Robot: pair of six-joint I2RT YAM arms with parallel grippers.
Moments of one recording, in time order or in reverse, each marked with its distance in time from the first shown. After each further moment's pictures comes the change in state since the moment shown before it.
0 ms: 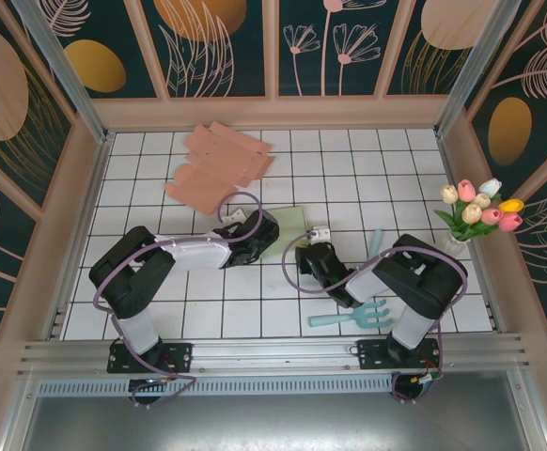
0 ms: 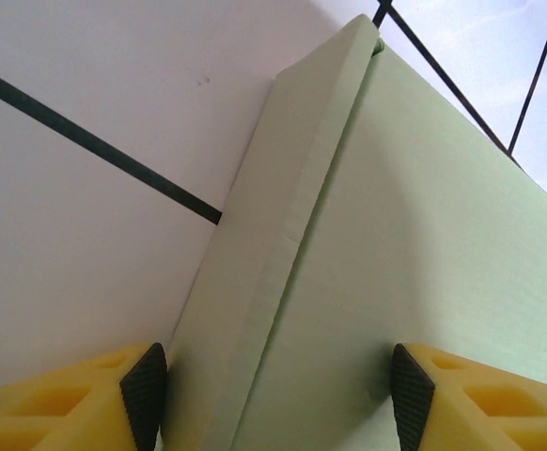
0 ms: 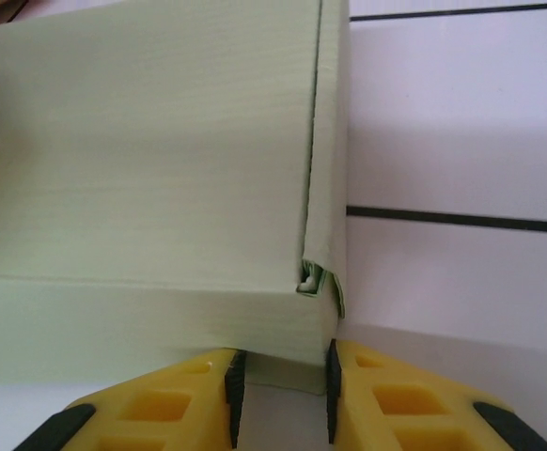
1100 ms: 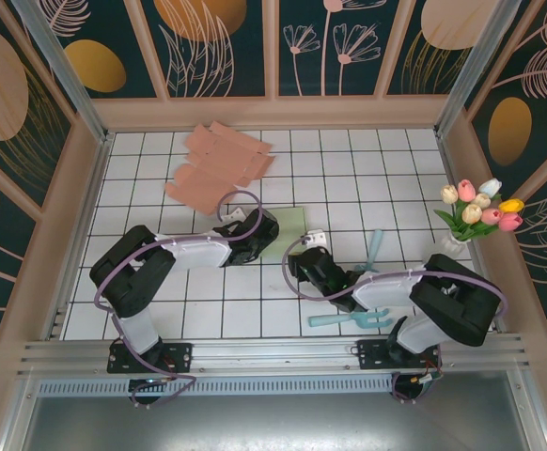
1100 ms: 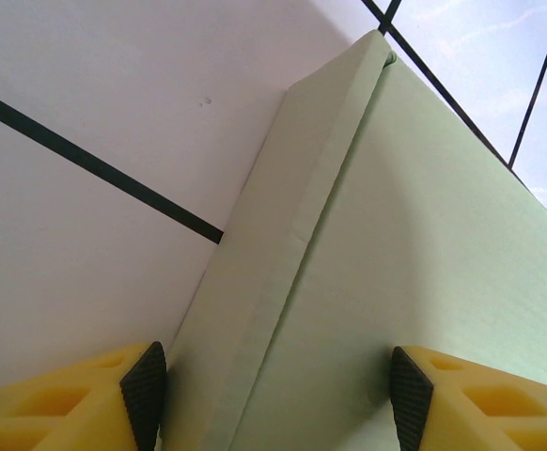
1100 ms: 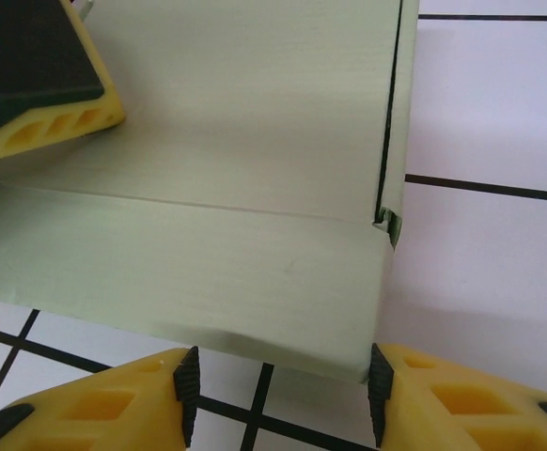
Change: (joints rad) left arm 0.008 0.005 0.013 -0.011 -0.006 0.005; right arm 0.123 -0.263 0.033 -0.376 0.050 0.047
